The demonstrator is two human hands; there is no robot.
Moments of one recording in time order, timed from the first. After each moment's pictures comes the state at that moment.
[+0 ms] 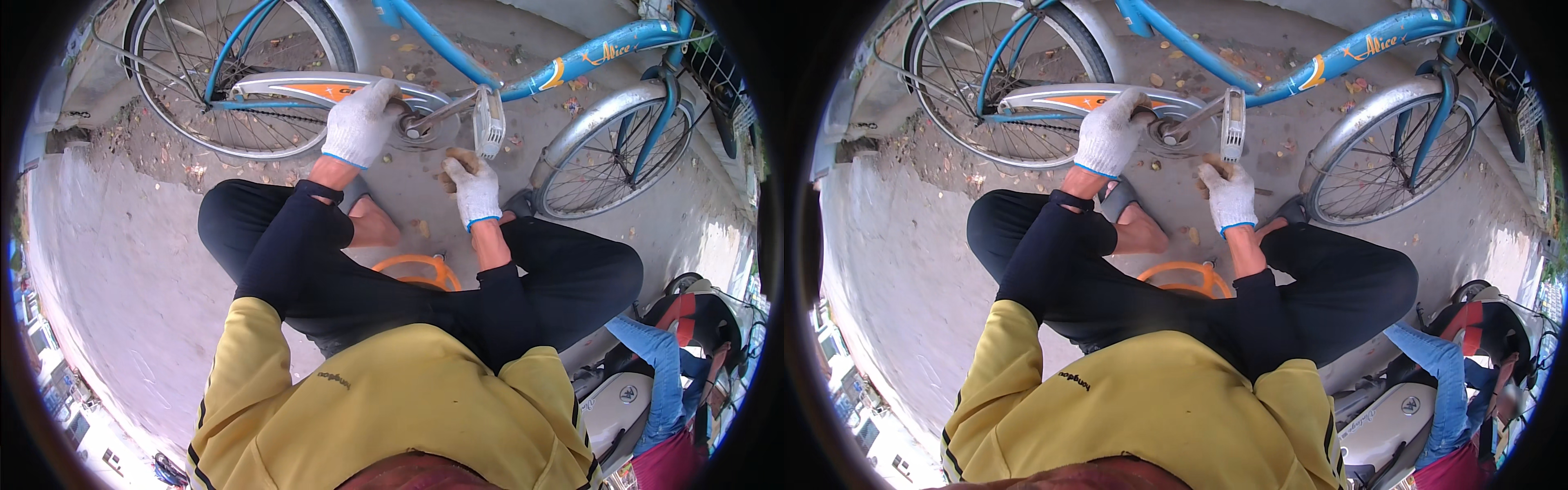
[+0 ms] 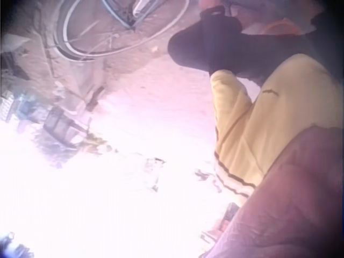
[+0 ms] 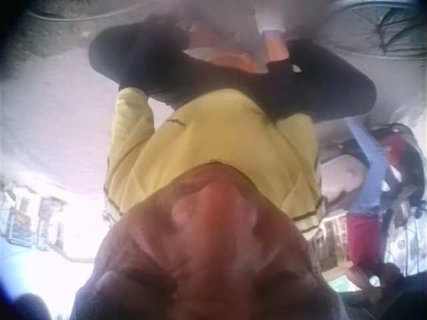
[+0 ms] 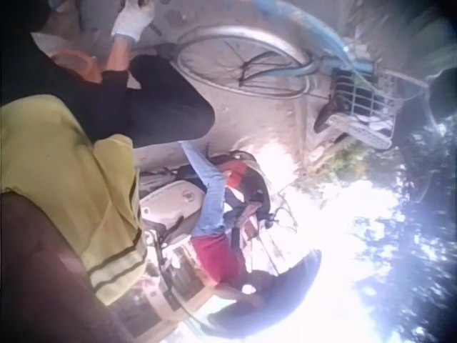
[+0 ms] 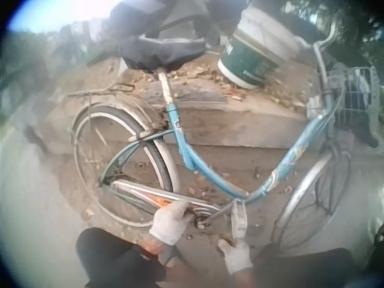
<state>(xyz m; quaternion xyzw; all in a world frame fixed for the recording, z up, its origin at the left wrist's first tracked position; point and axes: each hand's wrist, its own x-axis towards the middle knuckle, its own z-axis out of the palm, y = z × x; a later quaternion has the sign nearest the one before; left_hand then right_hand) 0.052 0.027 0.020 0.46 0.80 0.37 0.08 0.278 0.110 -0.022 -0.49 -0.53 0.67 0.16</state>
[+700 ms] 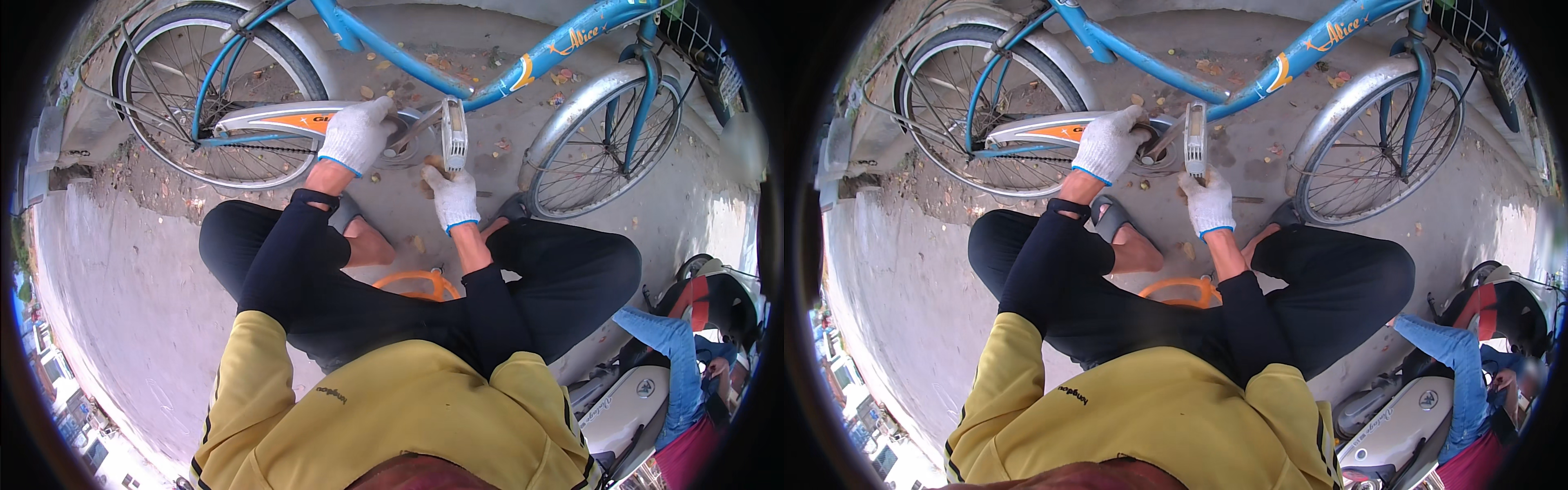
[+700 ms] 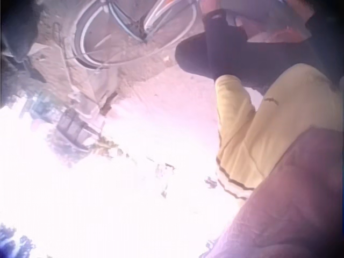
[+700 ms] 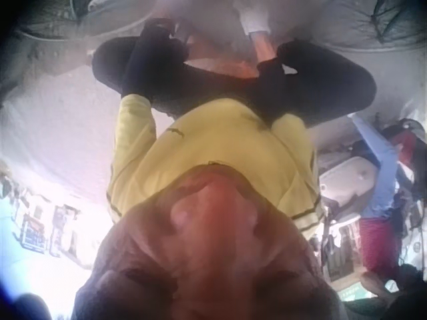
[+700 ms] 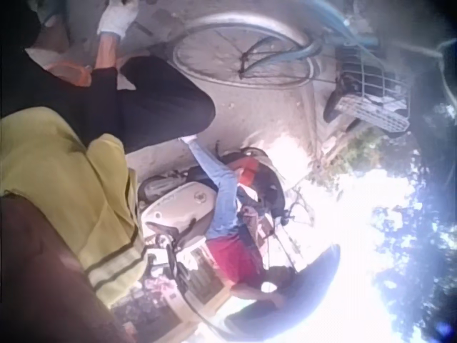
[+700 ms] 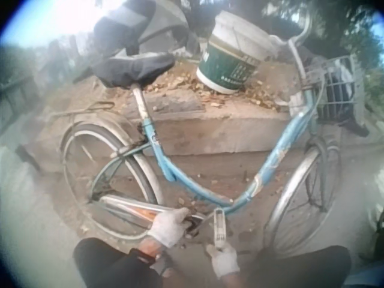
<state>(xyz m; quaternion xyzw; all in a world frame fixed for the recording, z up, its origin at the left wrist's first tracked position) 0.053 0.065 0.020 0.52 0.80 0.28 0.15 0.264 0.114 -0.044 -0.49 -0.52 0.67 0.21</state>
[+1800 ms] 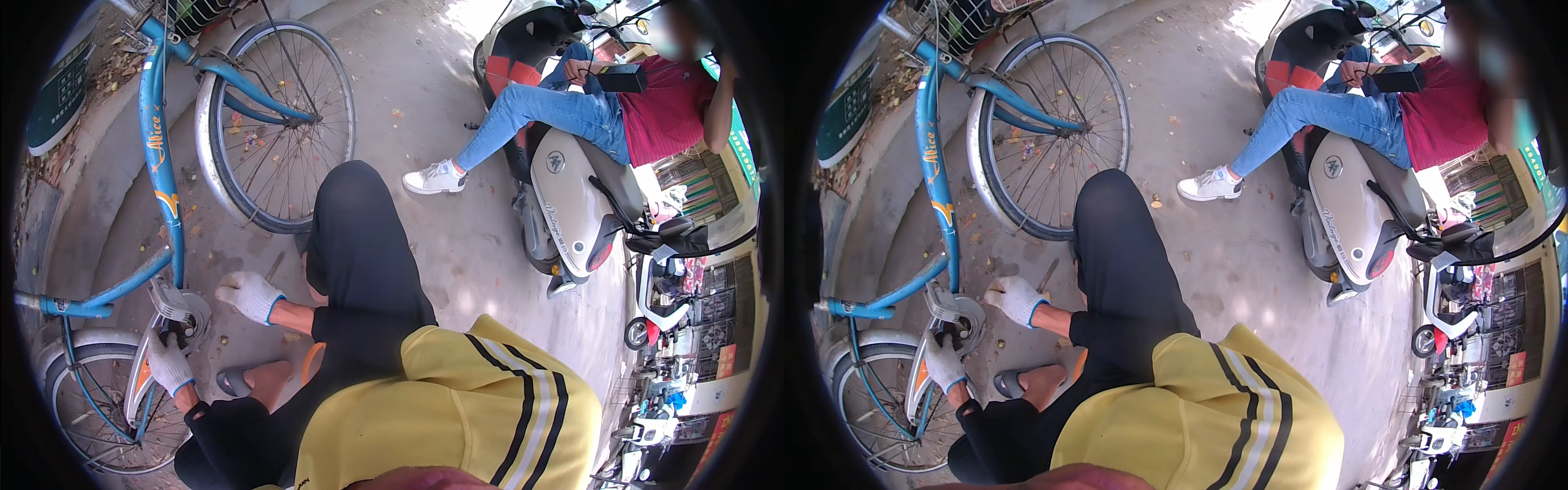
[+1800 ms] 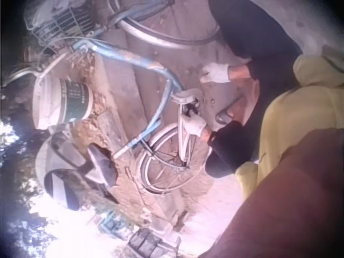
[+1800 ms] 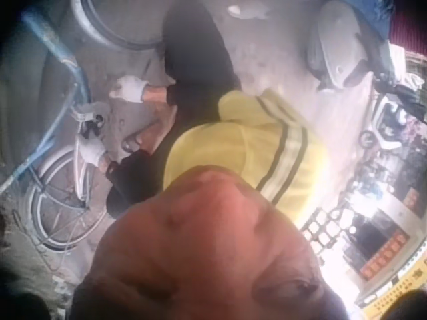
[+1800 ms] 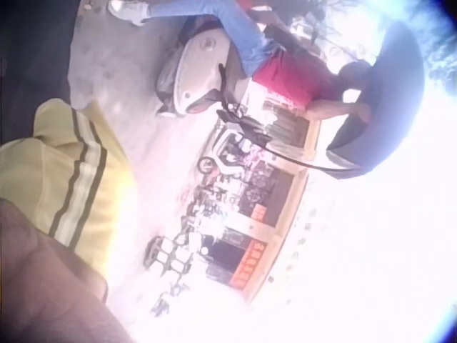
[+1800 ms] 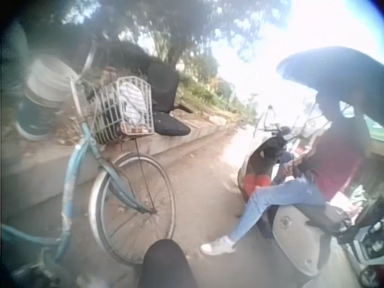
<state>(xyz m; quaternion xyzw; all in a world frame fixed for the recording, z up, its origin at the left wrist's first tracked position) 0.053 0.046 -0.004 0.51 0.82 0.25 0.11 0.327 0.113 0.000 -0.50 -0.54 0.60 0.32</state>
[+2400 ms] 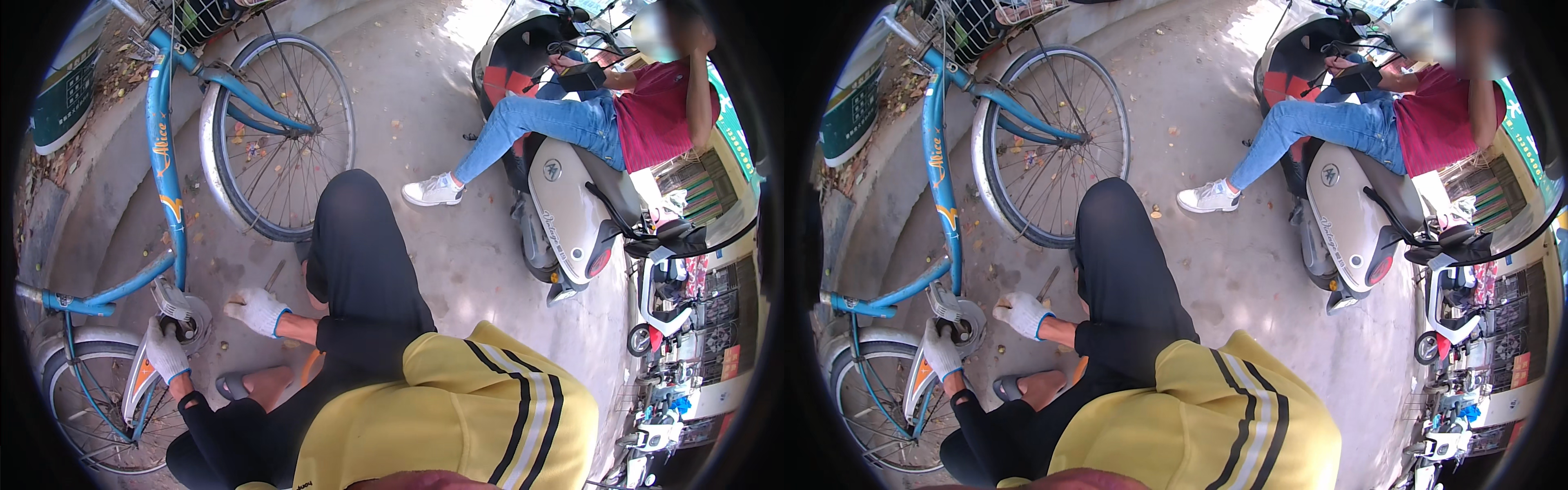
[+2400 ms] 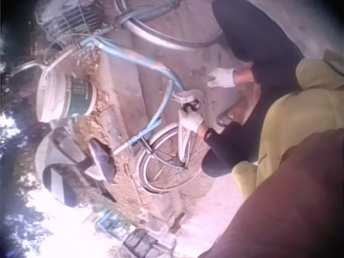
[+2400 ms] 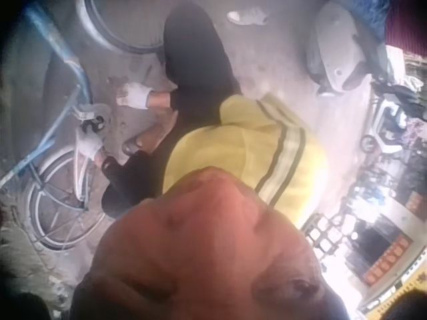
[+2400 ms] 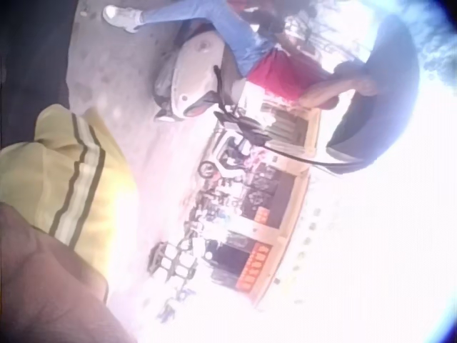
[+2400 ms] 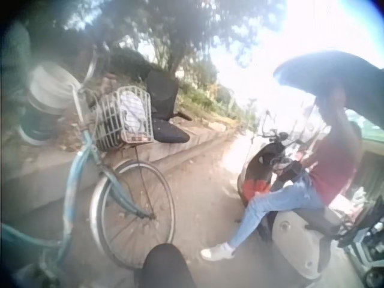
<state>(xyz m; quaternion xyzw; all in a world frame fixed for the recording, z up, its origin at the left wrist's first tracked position) 0.044 0.070 -0.029 0.54 0.78 0.29 0.14 0.334 0.091 -0.019 -0.52 -0.59 0.54 0.30</state>
